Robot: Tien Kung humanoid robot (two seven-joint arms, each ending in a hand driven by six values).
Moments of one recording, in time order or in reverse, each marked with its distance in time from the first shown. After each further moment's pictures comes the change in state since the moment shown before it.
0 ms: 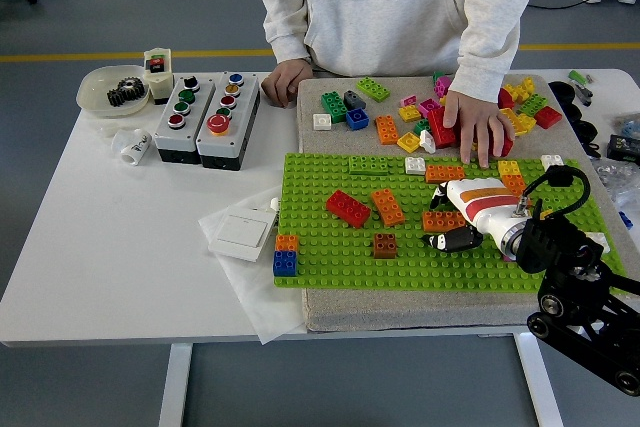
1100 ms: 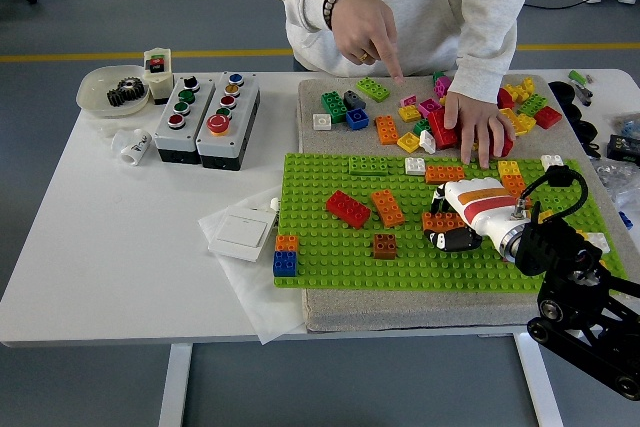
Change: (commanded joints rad) left arm 0.005 0.000 0.000 0.000 0.003 0.000 0.000; right arm -0.008 -0.001 -0.010 0.001 -0.038 -0.007 0.012
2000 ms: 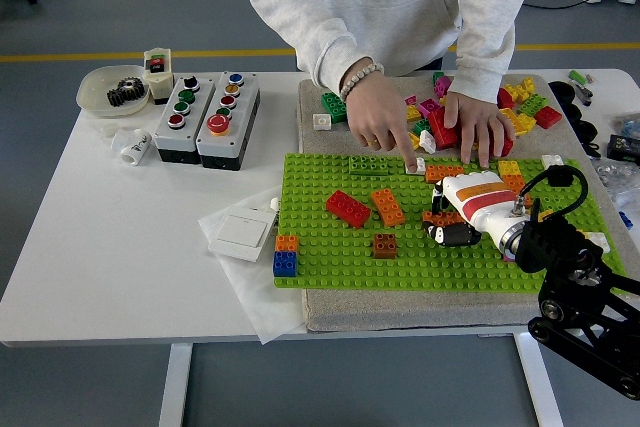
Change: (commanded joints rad) left arm -0.006 0.001 0.005 0.000 -0.009 0.003 0.000; right arm 0.001 -0.007 0.009 0.012 -0.042 -0.023 0.012
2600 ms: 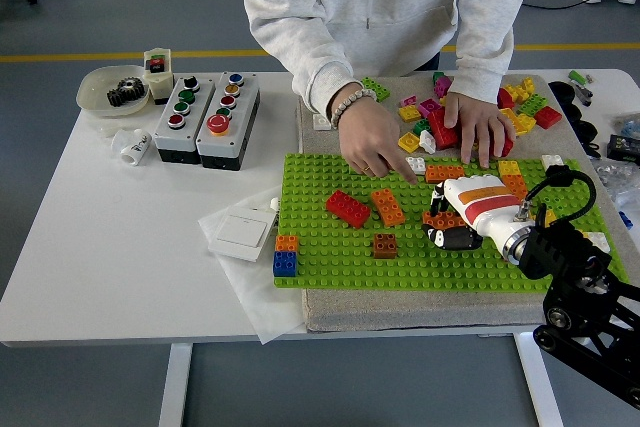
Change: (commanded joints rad) left arm 0.008 -0.001 -0.007 -0.001 0.009 -0.003 0.002; right arm -0.045 -0.026 0.020 0.080 0.030 -0.010 -0.008
